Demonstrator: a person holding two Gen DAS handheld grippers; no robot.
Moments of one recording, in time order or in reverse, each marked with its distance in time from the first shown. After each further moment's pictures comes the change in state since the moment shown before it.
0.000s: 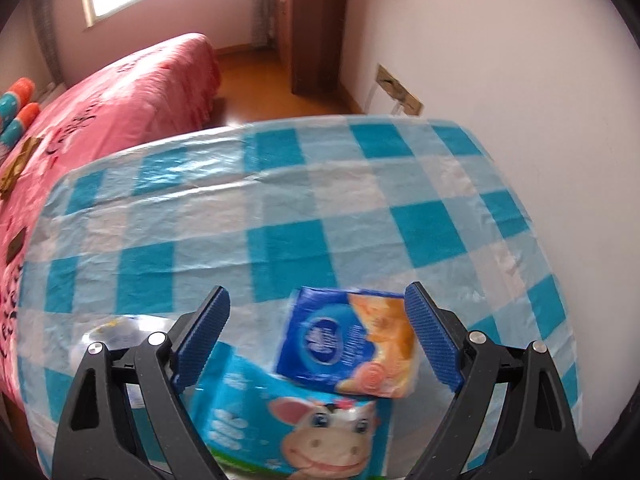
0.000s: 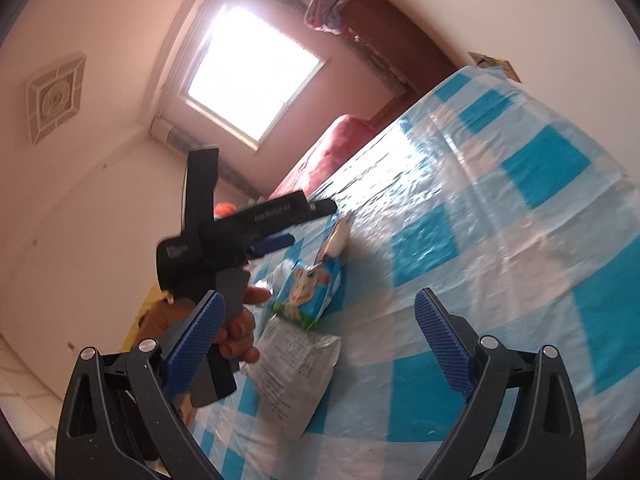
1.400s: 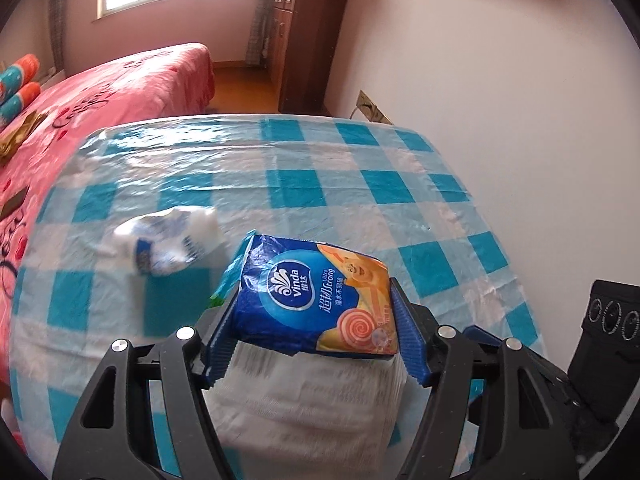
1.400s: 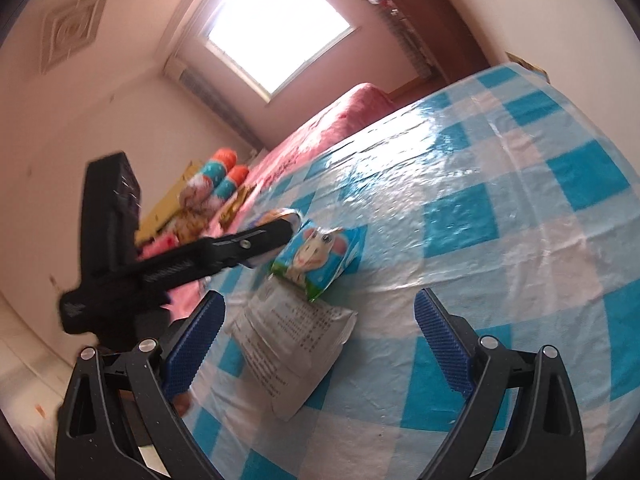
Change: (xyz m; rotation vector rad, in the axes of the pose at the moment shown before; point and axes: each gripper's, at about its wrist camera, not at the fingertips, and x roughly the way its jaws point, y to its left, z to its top) left arm -0.088 0.032 -0.091 -0.087 -0.122 -0.105; right arm 0.031 0.039 -0.020 -0.265 0.179 -0.051
